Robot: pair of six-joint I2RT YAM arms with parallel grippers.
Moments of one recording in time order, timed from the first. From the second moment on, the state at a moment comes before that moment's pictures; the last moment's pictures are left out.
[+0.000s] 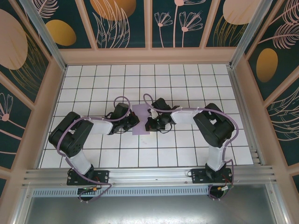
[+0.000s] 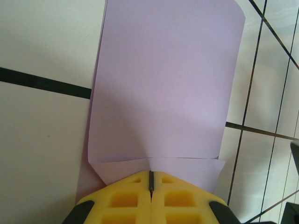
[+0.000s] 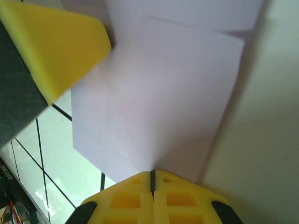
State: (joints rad) left arm -0.55 1.72 0.65 0.25 0.23 -1.02; right arm 0.74 1.87 1.00 -0.24 -0.51 0.59
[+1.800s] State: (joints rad) left arm -0.55 1.47 0.67 0.09 0.17 -0.96; right arm 0.58 1.76 1.02 -0.16 -0.56 0.57
